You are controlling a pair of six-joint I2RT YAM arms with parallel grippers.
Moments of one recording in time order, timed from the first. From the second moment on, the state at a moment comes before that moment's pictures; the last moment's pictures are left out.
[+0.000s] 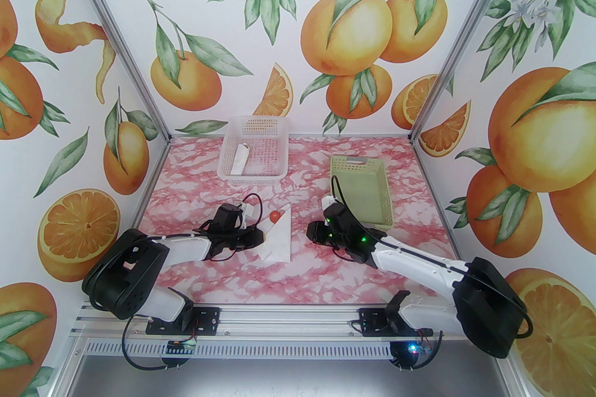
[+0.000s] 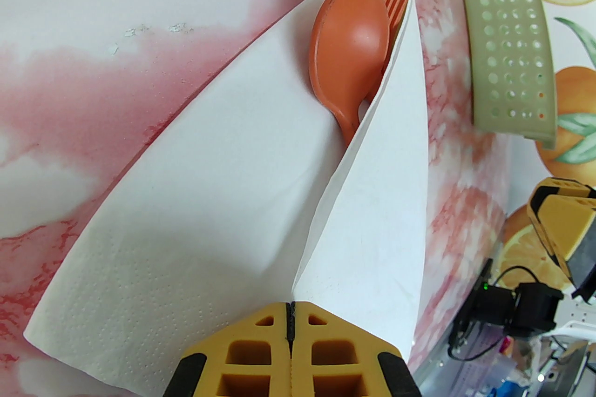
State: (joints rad) left arm -0.47 1.50 0.44 0.17 0.50 -0.70; right arm 0.71 1.27 0.59 -0.17 -0.06 0.80
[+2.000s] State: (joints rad) left arm -0.48 1.53 0.43 0.23 0.50 -0.69; right arm 0.97 1.86 1.08 -0.39 0.24 0.67
